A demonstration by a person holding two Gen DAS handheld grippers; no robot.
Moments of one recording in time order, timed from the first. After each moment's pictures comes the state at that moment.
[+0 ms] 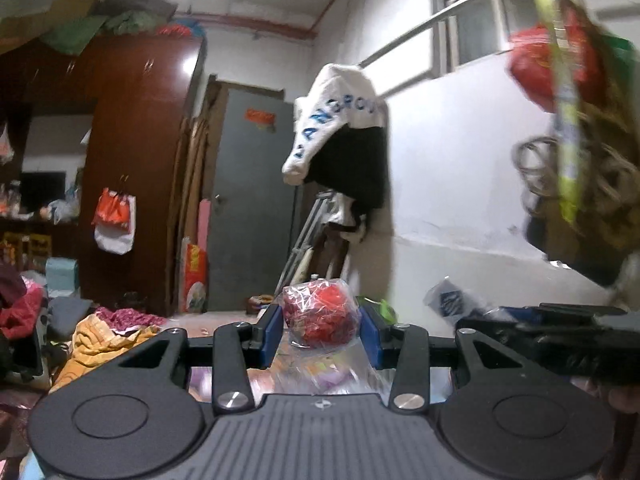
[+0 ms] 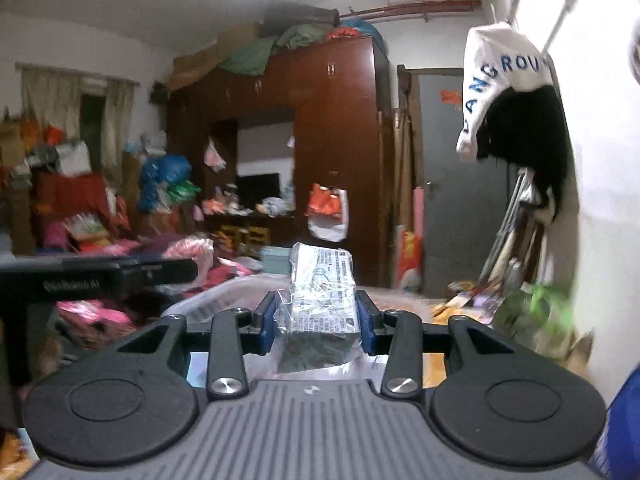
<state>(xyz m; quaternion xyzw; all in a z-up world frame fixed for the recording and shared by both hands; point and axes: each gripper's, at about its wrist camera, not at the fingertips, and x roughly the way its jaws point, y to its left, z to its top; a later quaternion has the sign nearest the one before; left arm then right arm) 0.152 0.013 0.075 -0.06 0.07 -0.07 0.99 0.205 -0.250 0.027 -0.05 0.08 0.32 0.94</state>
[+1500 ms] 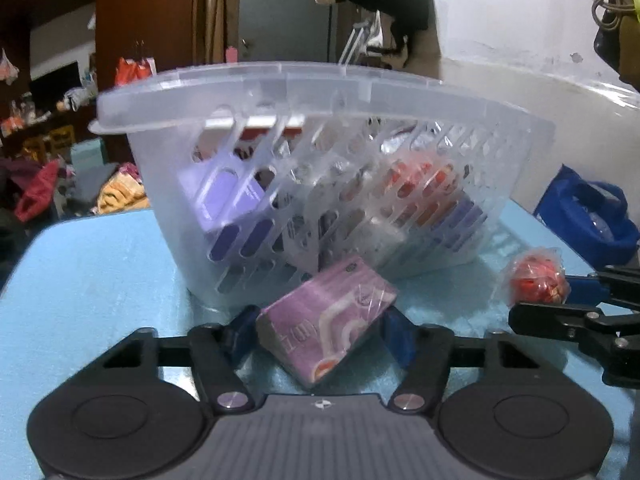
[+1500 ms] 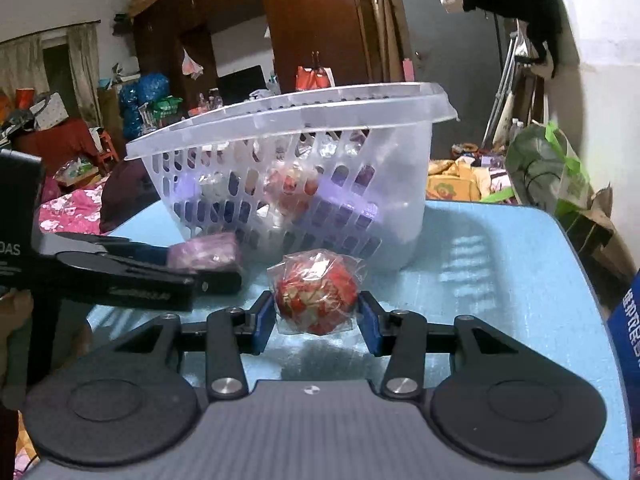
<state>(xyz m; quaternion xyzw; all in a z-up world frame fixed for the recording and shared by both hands) 0.183 -0.001 -0.060 -0.02 0.30 -0.03 0.95 0.204 -0.246 -0.100 -0.02 0.26 0.32 0.91</state>
